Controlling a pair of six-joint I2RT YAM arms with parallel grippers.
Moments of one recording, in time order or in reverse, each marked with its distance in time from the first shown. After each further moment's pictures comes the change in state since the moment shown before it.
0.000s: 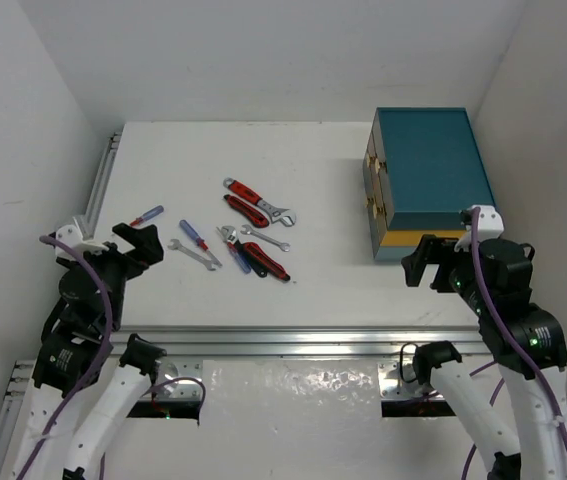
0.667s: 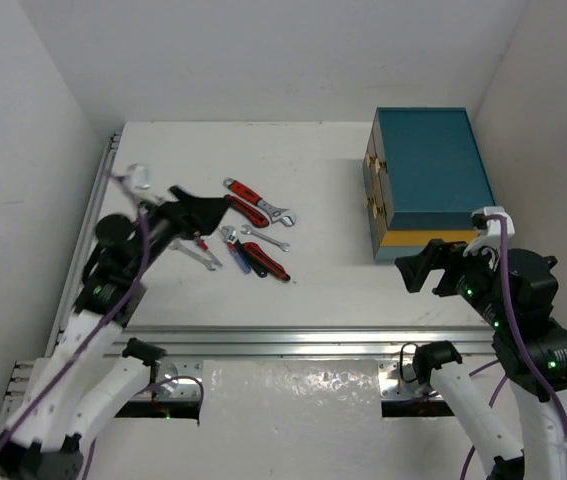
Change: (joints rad) left arm -0.008 0.288 -0.039 0.470 0.631 -0.194; right arm 0.000 -0.046 0.069 0.021 -0.172 0.042
